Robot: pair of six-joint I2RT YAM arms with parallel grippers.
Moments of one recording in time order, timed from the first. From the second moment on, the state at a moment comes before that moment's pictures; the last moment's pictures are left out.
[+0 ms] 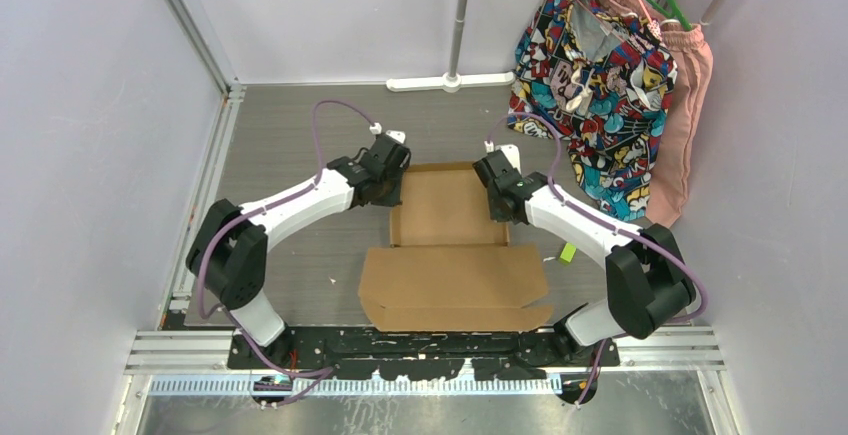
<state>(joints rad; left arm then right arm) -0.69 1.66 1.20 -0.50 -0.20 -0.44 0.54 1.45 0.95 -0.58 0.41 0.37</state>
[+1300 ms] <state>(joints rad) -0.80 1.78 1.32 -0.58 -0.70 -0.41 0.55 1.50 0.94 -0.49 0.34 0.43</state>
